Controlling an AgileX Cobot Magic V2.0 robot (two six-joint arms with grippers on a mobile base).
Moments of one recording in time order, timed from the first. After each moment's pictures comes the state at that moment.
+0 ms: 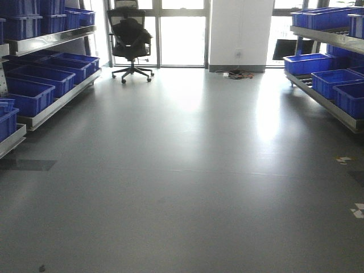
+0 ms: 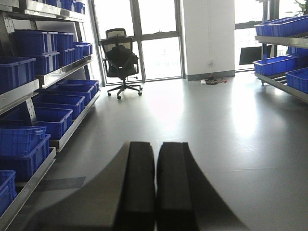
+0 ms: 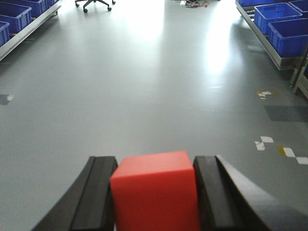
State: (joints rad) left arm -0.10 -0.01 0.01 -0.06 0.00 0.15; right arm 0.05 0.43 -0.41 -0.16 0.30 0.22
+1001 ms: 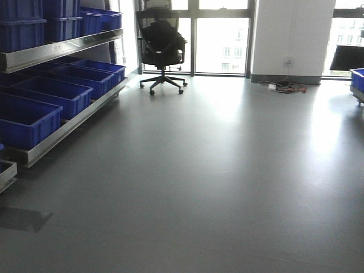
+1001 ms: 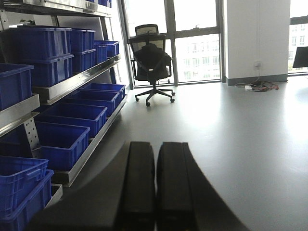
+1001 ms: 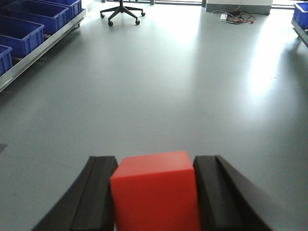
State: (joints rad) left arm -0.10 -0.01 0.01 -0.06 0.00 0.15; right arm 0.05 0.43 -0.41 -0.16 0.30 0.22
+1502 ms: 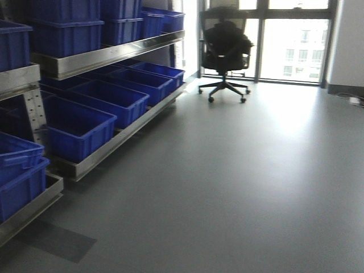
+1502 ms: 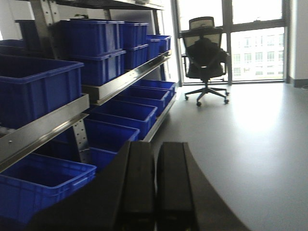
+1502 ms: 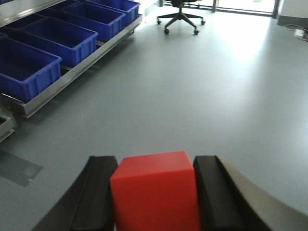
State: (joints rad) left arm -0.10 -0.01 0.01 -0.06 0.00 0.15; right arm 0.05 0.43 -0.41 -0.16 0.30 0.22
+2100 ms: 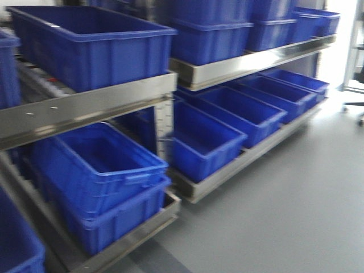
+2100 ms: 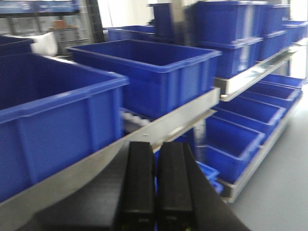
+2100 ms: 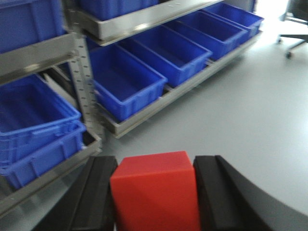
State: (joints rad) left arm -0.10 -0.01 0.01 -0.06 0.00 0.15; right arm 0.05 0.43 -0.41 -0.16 0.30 0.22
